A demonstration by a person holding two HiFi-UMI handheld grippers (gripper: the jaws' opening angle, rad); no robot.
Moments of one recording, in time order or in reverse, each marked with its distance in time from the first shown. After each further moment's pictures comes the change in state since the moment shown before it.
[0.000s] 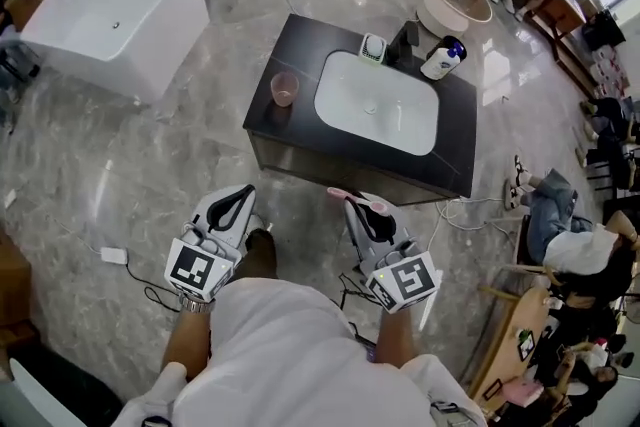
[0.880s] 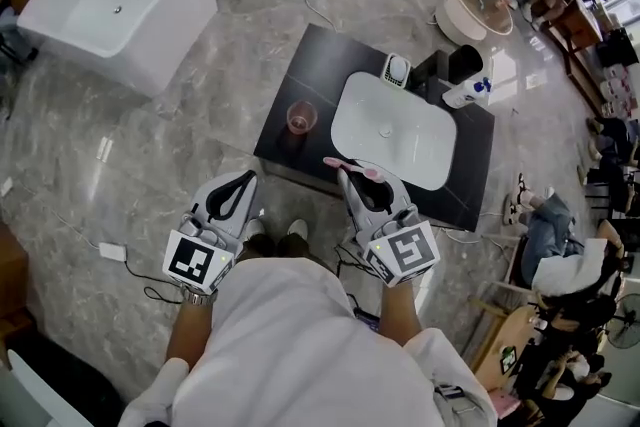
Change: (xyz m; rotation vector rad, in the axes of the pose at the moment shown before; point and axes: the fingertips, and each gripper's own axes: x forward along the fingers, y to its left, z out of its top) left arm 0.074 0.137 0.031 -0.055 -0.033 0.060; right arm 0.182 -0.061 0.051 -0.056 0.042 0.085
